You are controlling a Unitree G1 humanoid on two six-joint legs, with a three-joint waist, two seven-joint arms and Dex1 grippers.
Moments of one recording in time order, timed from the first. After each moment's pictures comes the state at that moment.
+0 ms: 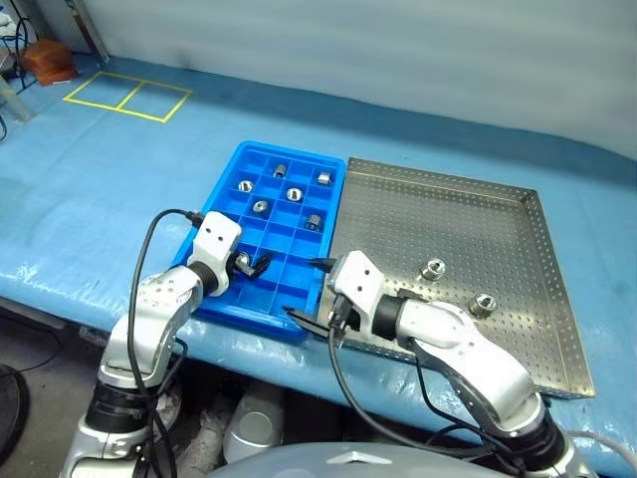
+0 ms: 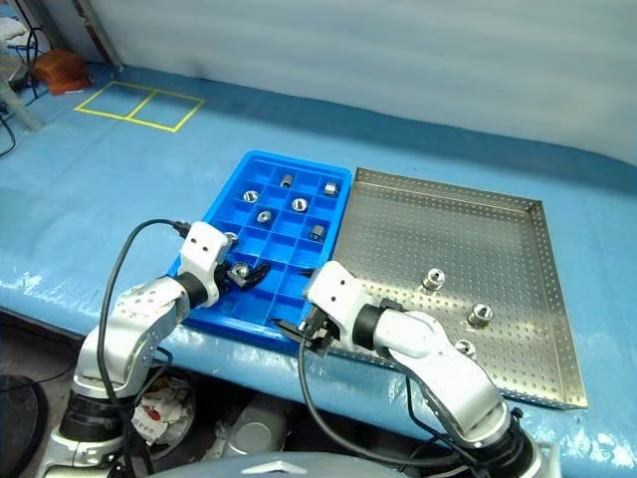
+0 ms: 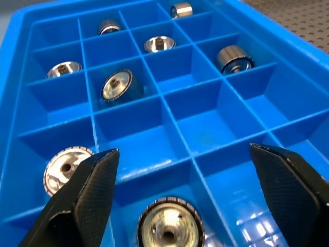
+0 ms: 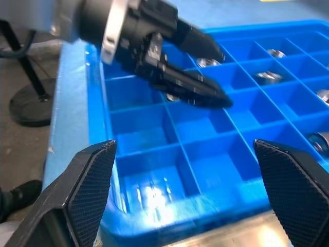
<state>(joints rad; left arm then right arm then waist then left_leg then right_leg) -0.24 0.42 -0.04 -0.40 -0.19 0.76 -0.49 -0.07 -0.44 0.36 -0.75 0.26 0.76 0.46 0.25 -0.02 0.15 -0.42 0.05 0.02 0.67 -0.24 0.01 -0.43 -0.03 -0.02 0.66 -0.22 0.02</state>
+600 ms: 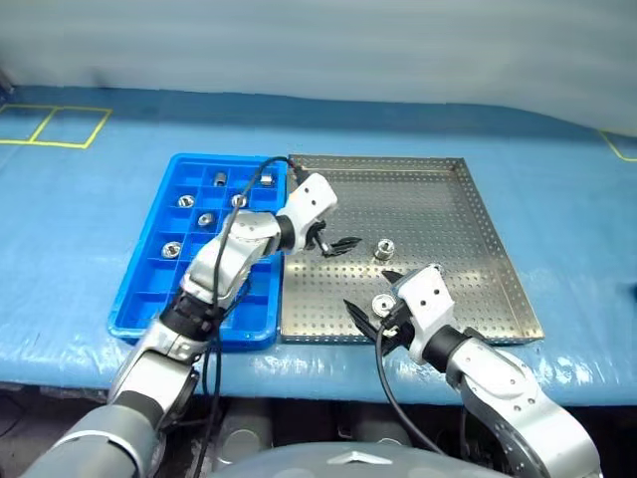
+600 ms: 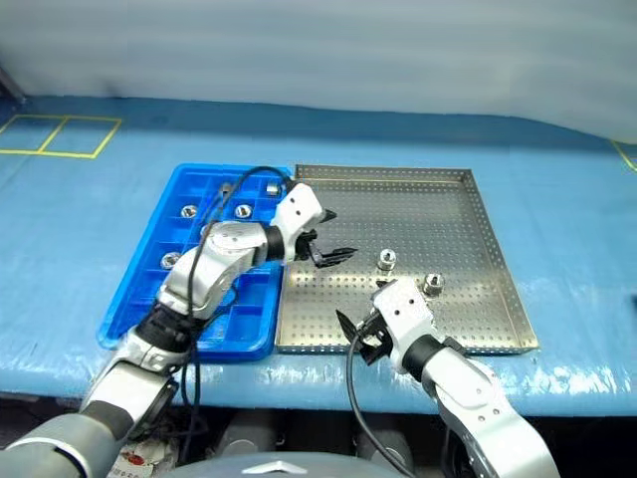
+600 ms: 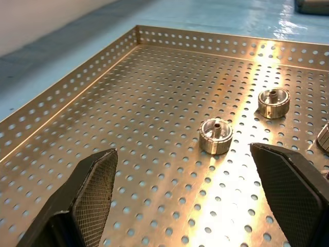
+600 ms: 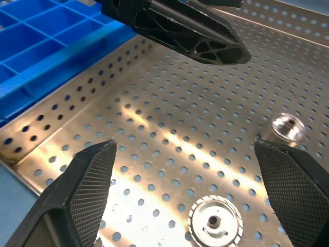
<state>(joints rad) -0.69 0.21 -0.38 0.16 -0.12 0.54 -0.68 0.28 -0.38 0.15 -0.92 0.21 0.82 0.21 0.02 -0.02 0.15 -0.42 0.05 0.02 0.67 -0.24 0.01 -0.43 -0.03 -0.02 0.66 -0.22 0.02</state>
